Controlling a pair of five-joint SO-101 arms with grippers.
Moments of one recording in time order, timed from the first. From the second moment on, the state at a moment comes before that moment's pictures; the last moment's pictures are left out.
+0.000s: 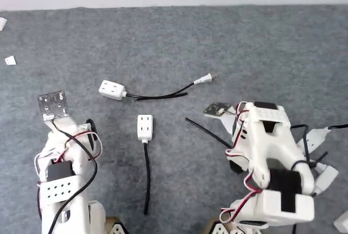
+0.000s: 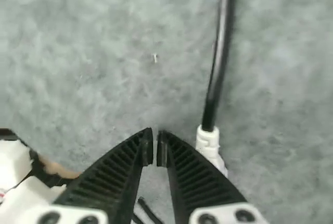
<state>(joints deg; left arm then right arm) -18.4 -56.6 79.3 37.1 4.4 4.0 1.0 40.2 72.0 55.5</state>
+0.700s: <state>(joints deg) -16.3 -56.7 79.9 37.0 3.3 13.2 2.0 35.3 67.5 51.4</state>
